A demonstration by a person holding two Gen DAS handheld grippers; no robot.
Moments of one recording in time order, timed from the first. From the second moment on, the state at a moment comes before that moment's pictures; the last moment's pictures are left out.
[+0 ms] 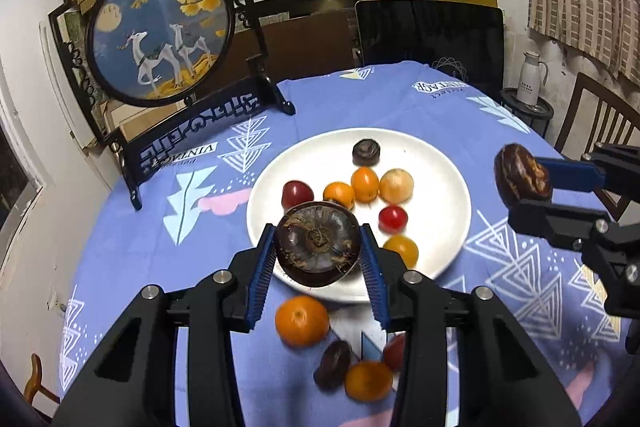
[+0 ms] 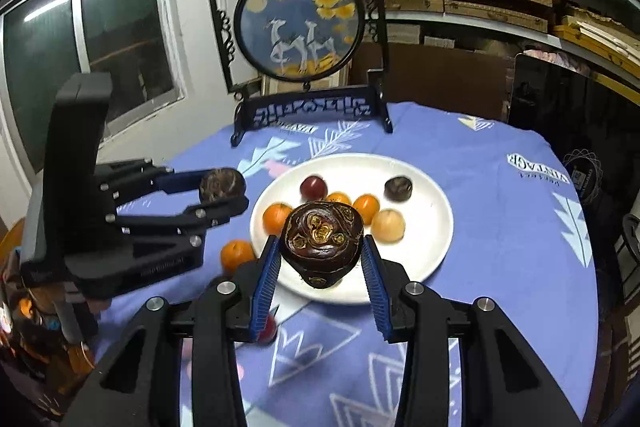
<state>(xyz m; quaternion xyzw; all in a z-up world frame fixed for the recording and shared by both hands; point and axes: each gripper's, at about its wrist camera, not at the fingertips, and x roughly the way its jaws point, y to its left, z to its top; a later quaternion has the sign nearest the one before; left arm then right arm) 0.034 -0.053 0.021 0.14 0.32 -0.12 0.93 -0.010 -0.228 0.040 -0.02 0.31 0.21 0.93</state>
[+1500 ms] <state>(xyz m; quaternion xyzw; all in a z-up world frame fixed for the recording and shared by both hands) 0.149 -0.063 -0.002 0.14 0.35 -0.08 0.92 0.112 -0.220 0.000 -0.04 0.35 0.15 0.93</state>
